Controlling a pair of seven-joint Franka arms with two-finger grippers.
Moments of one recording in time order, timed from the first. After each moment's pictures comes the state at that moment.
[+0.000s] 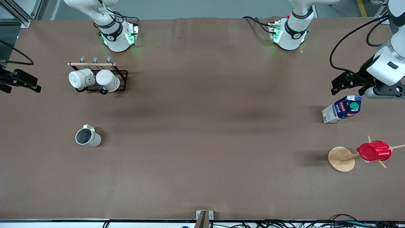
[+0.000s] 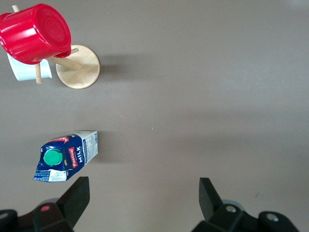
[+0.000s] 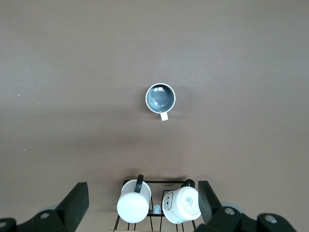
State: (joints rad) left arm -0.06 -0.03 -0.03 -1.70 -0.03 1.73 -0.06; right arm 0.06 0.09 -0.12 -1.41 0.00 1.48 -0.07
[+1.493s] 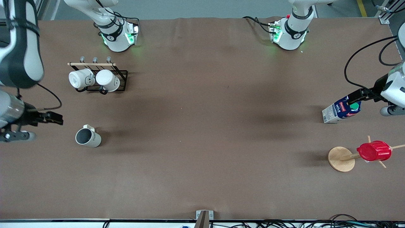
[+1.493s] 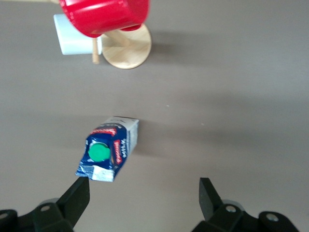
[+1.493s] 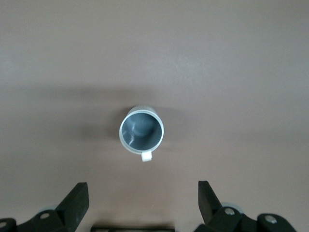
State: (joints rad) left arm 0.09 0.07 -0.03 -1.76 0.07 1.79 -0.05; right arm 0.03 0.33 -0.13 -1.59 -0.03 1.87 -0.15
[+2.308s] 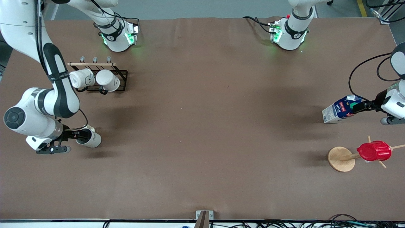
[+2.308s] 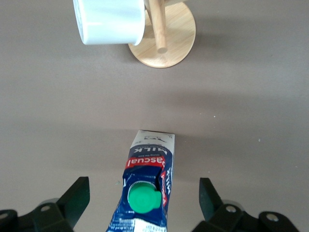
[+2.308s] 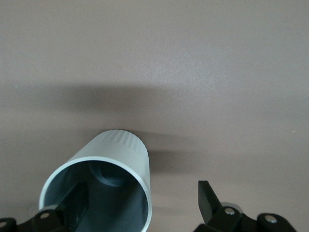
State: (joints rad) left arm 0.24 0.15 -0.03 -1.95 0.08 2.07 0.10; right arm -0.02 0.51 -0.13 -1.85 0.03 2.34 -0.22
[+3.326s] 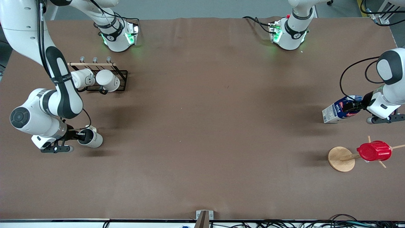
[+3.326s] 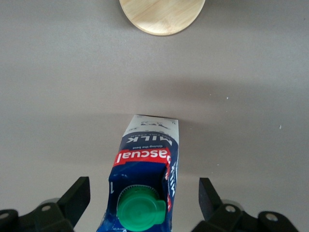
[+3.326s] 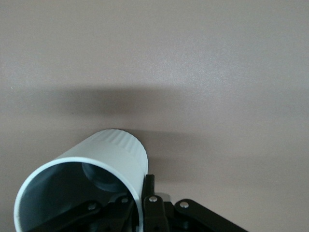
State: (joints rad) left arm 0.27 0.17 -0.03 -2.07 0.08 2.15 0.12; right arm -0.02 0.53 -0.13 -1.86 0.08 2.36 -0.23
